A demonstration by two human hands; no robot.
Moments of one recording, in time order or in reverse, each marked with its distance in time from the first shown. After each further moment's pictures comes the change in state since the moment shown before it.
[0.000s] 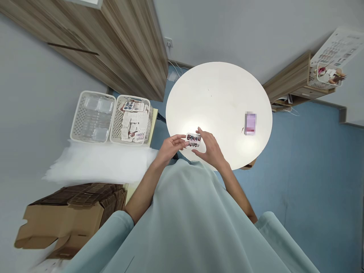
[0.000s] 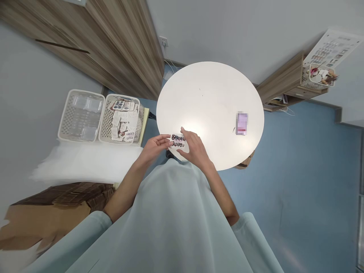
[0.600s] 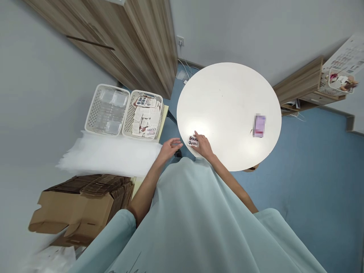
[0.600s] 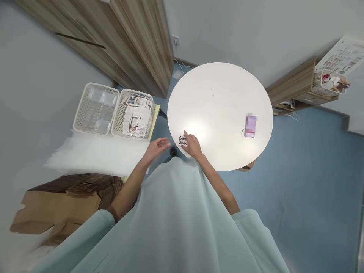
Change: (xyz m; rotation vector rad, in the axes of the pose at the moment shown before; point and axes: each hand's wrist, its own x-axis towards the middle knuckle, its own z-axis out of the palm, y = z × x) left_hand 0.002 -0.076 -0.073 0.201 0.176 -0.078; right_hand 0.015 0.076 0.144 -0.071 -0.216 0.198
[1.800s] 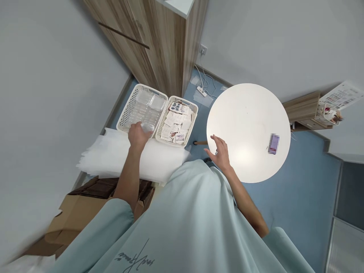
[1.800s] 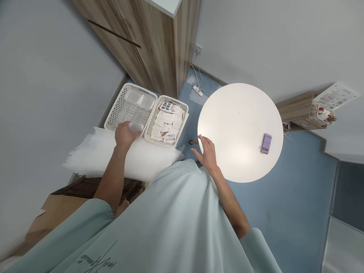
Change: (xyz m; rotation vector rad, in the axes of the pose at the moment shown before) left_hand 0.094 -0.071 -0.304 0.555 0.554 0.006; right_hand 0.039 -0.163 0.003 -0.109 0.244 -0.098
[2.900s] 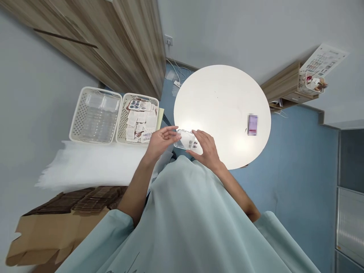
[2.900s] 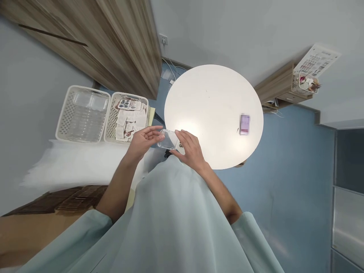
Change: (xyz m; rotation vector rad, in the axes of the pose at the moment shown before) left_hand -0.189 0.248 0.048 -0.773 -0.597 0.197; right_hand -0.049 0.043 -0.097 -0.046 0.099 -0.146
